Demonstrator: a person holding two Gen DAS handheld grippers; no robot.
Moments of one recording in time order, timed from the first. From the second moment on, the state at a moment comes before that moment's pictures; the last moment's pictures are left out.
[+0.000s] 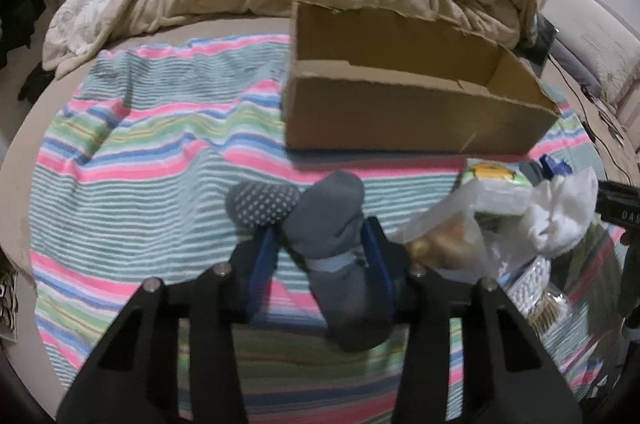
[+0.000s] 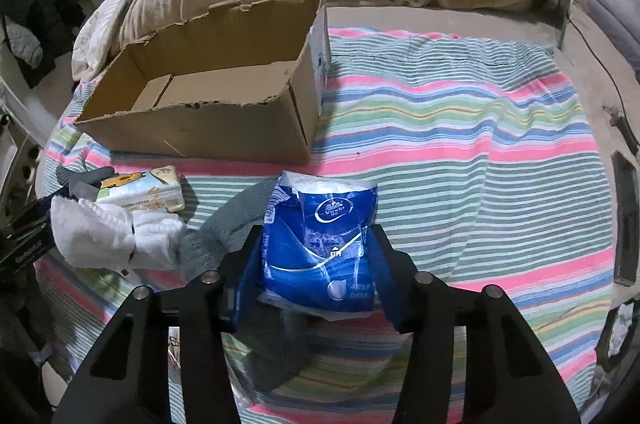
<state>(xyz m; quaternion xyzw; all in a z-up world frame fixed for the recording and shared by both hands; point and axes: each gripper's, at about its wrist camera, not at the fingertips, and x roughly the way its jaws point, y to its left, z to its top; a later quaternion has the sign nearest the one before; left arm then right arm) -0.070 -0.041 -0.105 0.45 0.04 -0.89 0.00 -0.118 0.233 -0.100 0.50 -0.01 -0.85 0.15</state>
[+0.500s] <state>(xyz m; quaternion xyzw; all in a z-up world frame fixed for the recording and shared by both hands) -0.063 -0.044 -0.080 0.43 0.10 -0.90 -0.04 -0.102 0.237 -0.048 0.44 -0.02 -0.88 0.17</state>
